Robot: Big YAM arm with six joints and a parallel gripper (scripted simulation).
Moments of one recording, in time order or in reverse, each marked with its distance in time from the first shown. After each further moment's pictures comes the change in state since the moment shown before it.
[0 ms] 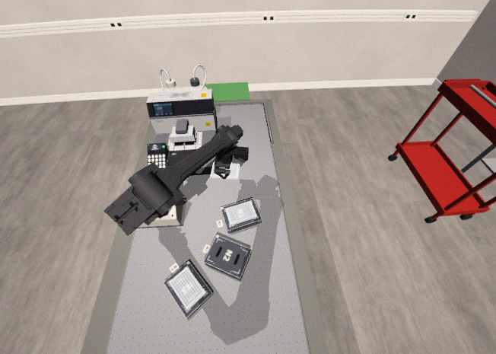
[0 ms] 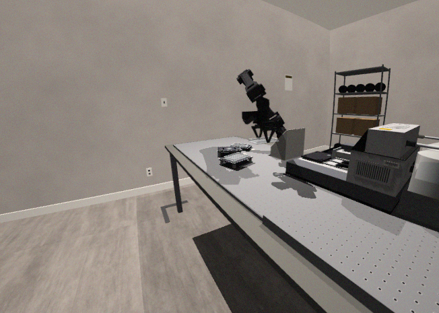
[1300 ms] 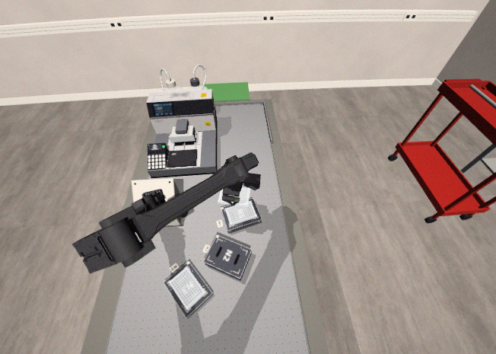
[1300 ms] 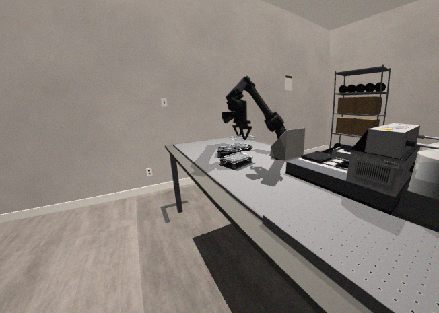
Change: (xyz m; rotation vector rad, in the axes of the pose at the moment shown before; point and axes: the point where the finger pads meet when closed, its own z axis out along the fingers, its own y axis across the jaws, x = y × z) arm -0.058 -0.127 0.002 -0.002 -0.014 0.057
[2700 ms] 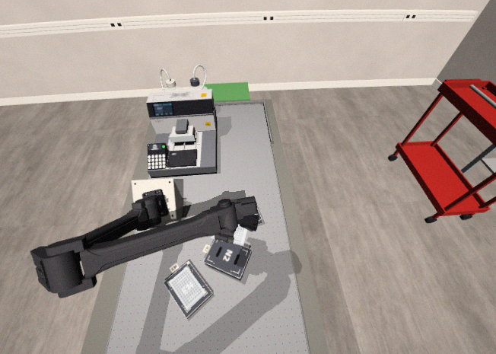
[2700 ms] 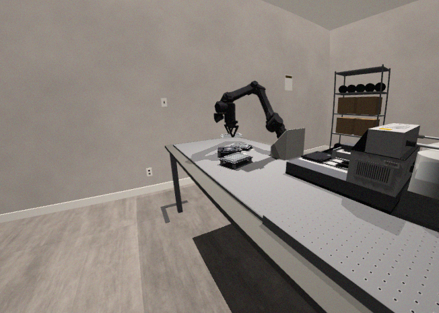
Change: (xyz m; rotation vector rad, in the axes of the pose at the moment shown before) arm -0.011 -0.153 0.007 0.006 0.000 0.094
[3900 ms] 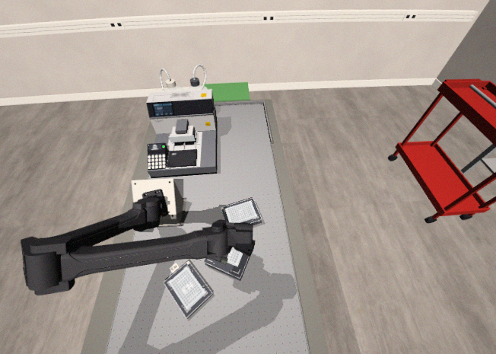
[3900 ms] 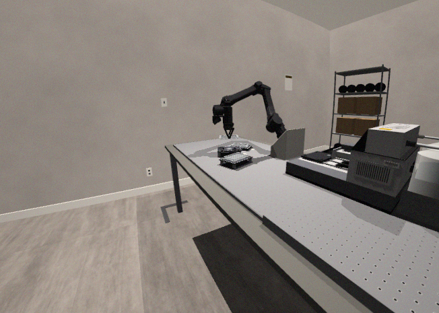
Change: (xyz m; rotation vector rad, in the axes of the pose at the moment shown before) arm -0.003 -0.065 0.019 0.000 0.001 0.138
